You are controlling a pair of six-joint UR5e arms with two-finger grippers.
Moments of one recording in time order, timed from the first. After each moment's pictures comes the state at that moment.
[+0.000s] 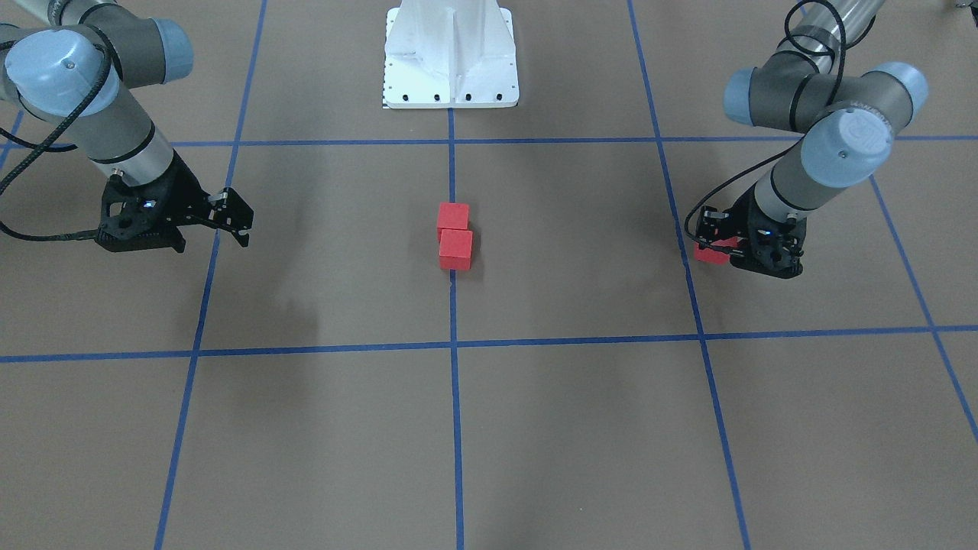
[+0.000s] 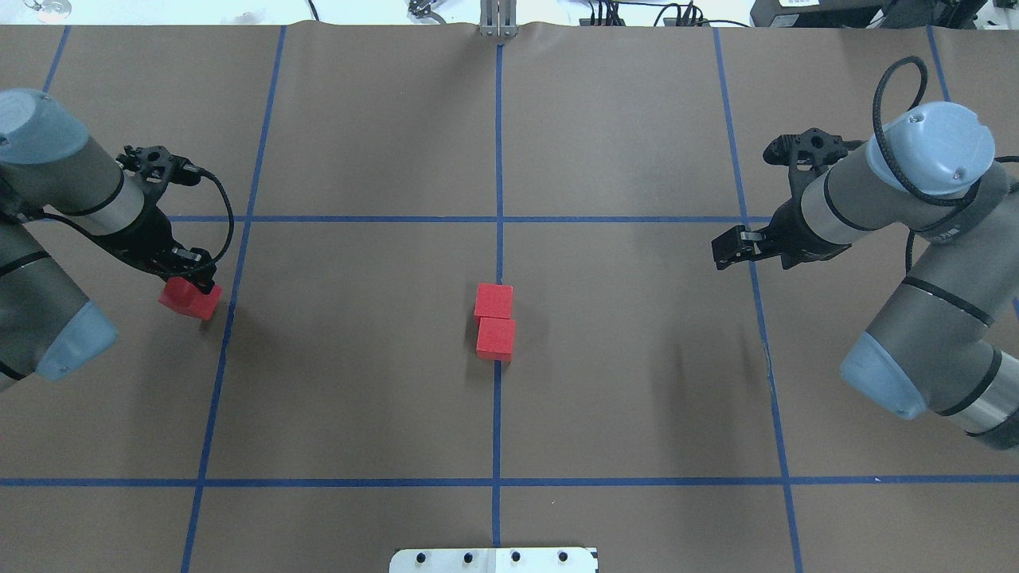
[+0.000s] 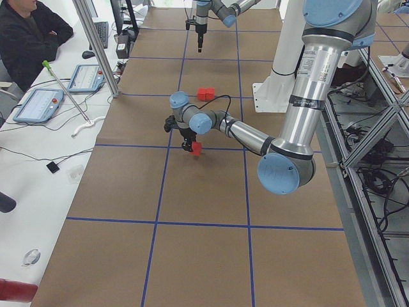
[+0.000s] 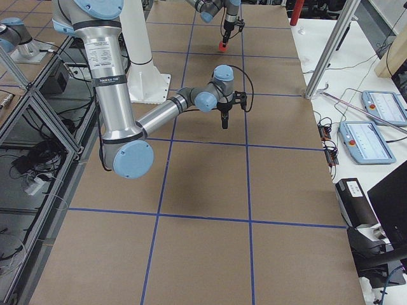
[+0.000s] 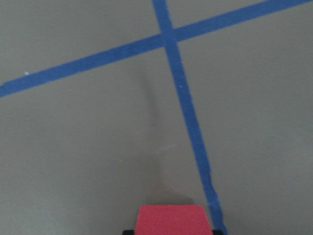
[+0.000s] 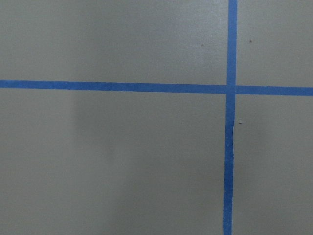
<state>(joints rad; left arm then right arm) -0.89 -1.81 -1.72 -1.66 -2.25 -0.61 0.80 -1.36 1.88 -1.37 2.06 0.97</state>
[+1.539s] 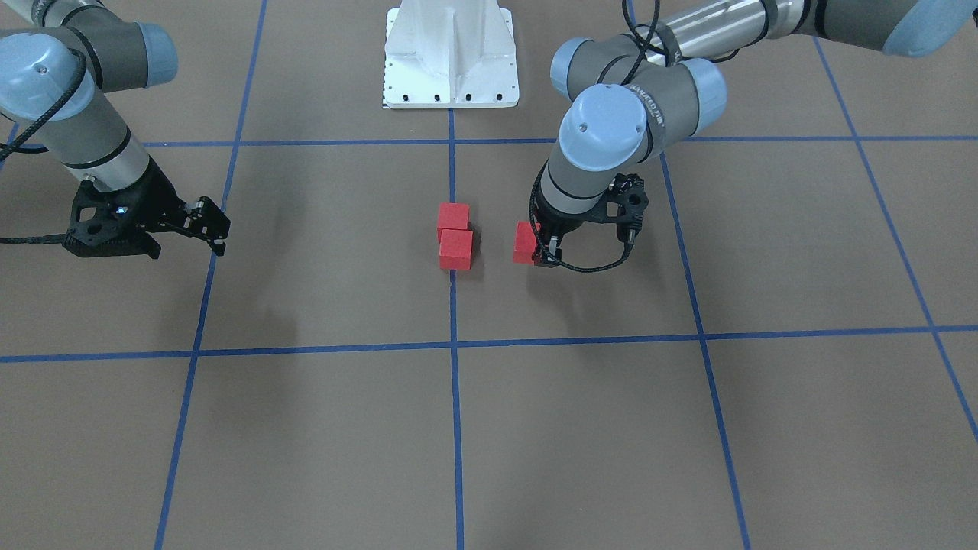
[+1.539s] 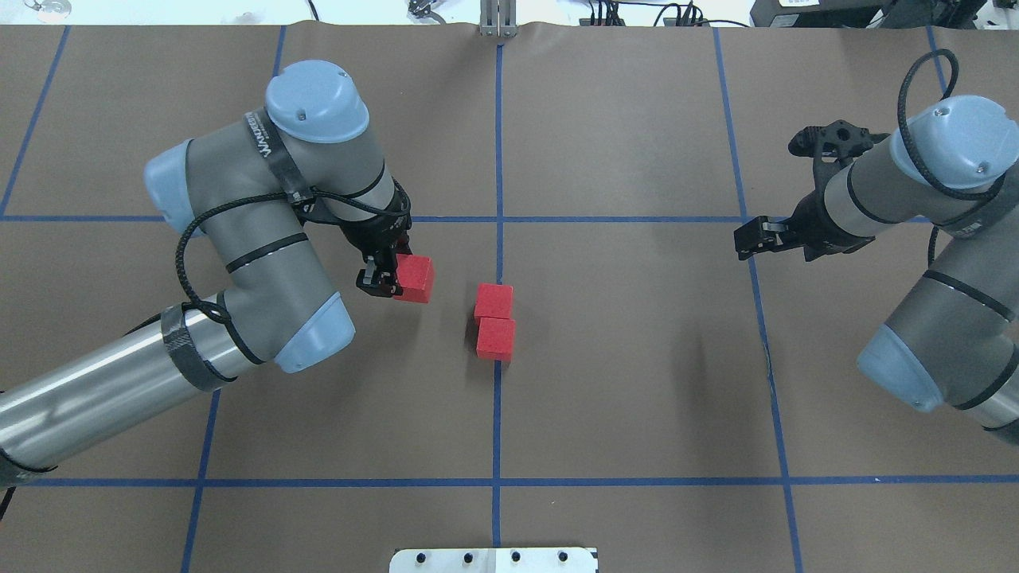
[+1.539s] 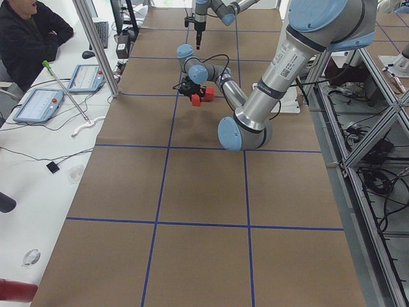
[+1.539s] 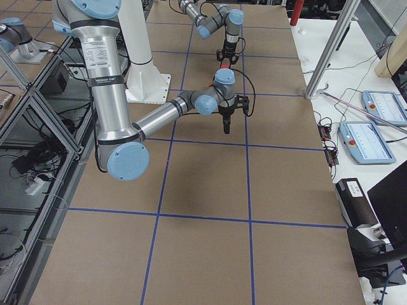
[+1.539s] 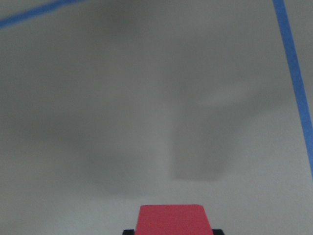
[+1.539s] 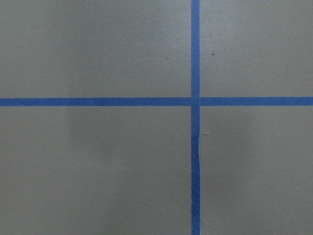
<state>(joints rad) -0.67 -2.31 -1.52 -1.59 -2.16 -2.51 0.83 -1.39 1.88 -1.37 2.04 0.97</state>
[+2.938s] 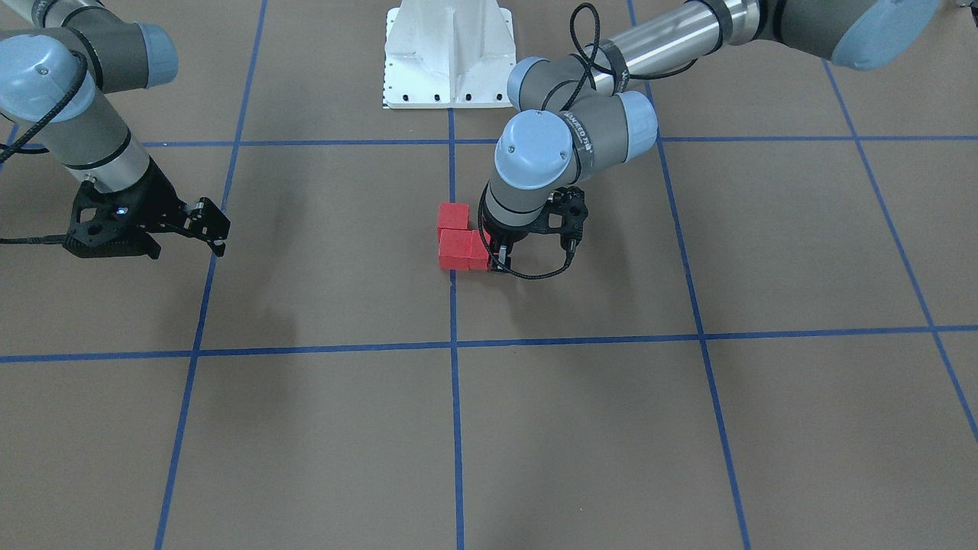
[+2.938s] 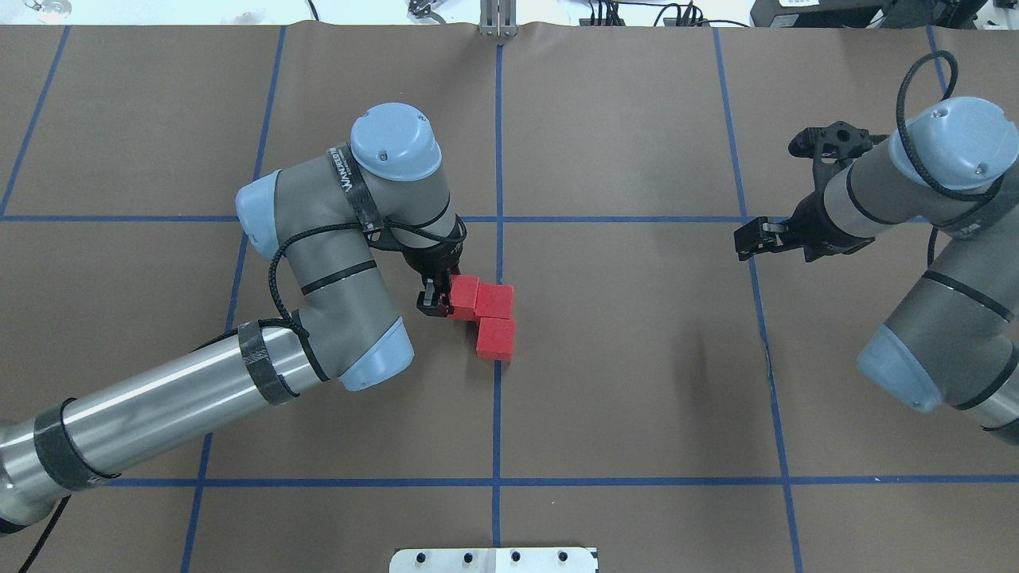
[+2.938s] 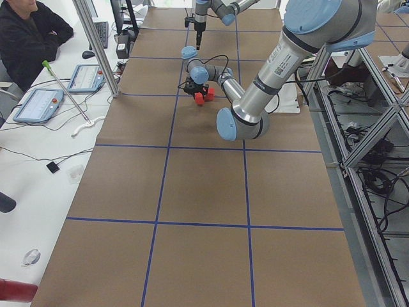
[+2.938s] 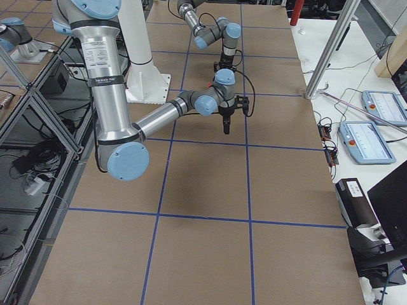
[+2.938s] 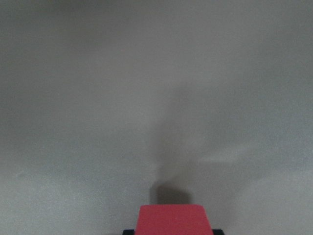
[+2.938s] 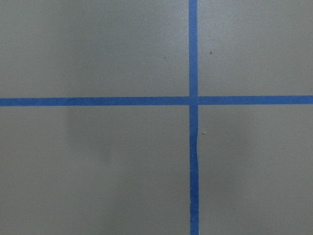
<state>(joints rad) -0.60 -2.39 -1.40 -1.66 -2.12 -2.57 0.83 -1.39 1.88 -1.37 2.04 0.97</state>
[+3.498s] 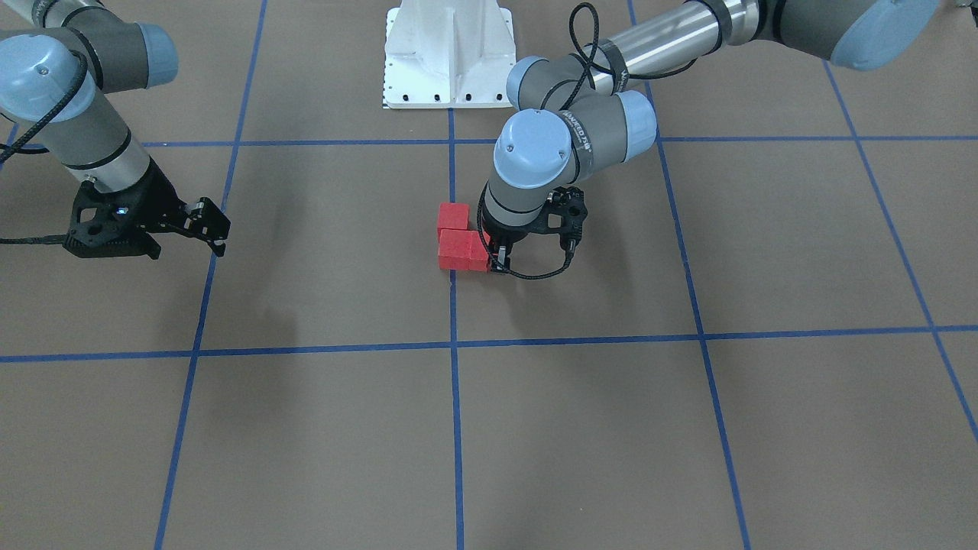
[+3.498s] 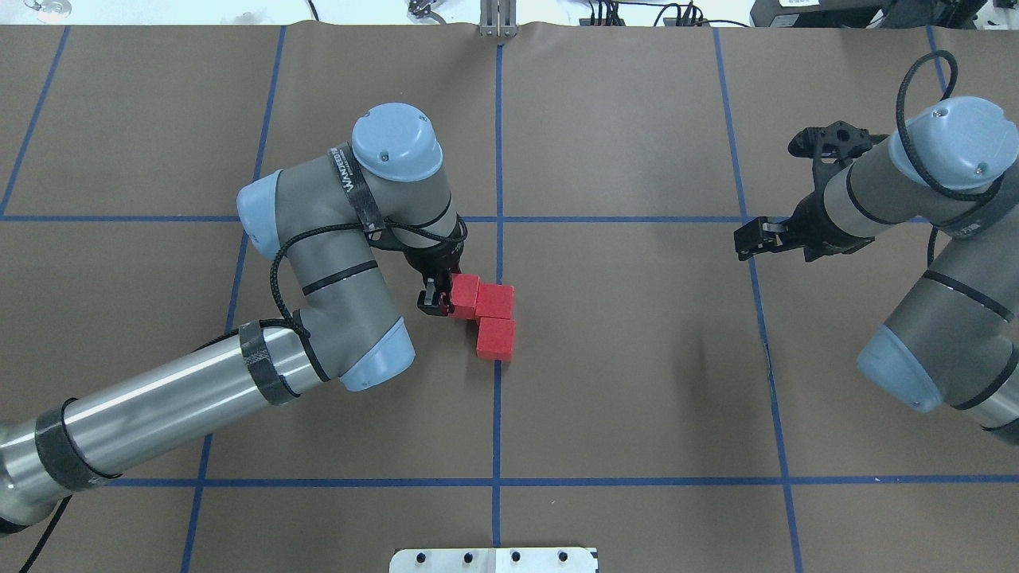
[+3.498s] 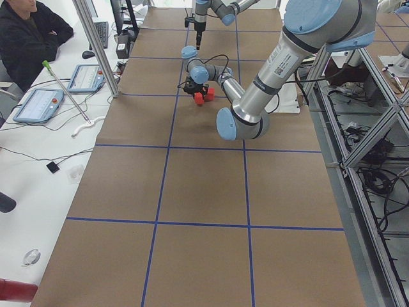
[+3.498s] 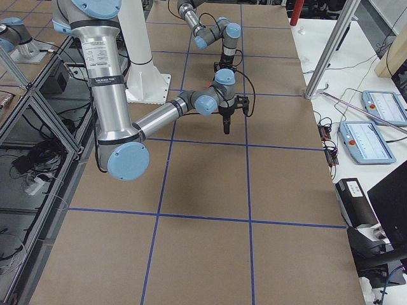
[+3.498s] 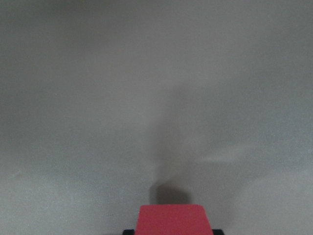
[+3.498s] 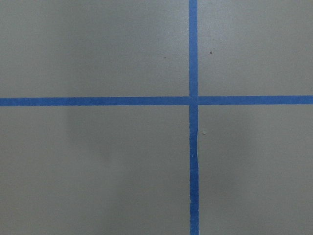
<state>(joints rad) -0.60 -2.39 -1.40 -1.66 -2.11 -2.57 0.83 -1.39 1.88 -1.37 2.04 0.97</state>
